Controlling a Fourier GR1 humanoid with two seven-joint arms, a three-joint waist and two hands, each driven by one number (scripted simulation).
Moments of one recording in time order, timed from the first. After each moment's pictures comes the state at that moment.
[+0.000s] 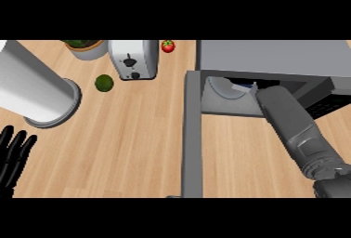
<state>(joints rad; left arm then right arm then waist) 0.34 0.04 0.14 -2.27 0.14 -0.32 0.05 -1.05 -0.21 -0.16 -0.13 0.27 -0.71 -0.57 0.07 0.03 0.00</state>
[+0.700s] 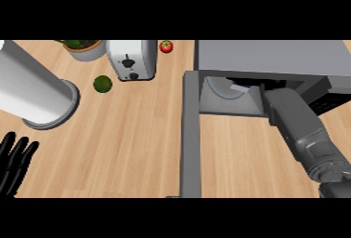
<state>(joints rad) 0.38 0.02 0.11 -2.31 0.12 -0.32 0.07 -1.01 -0.23 -0.23 -0.16 0.21 -0.55 -0.66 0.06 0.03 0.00</state>
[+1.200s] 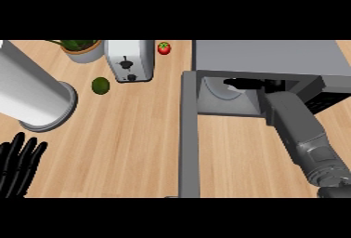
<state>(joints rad) 0.40 0.00 0.04 -2.31 0.09 -0.27 0.07 -0.97 -0.22 -0.27 -0.22 0.15 -0.34 -0.67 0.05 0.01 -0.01</state>
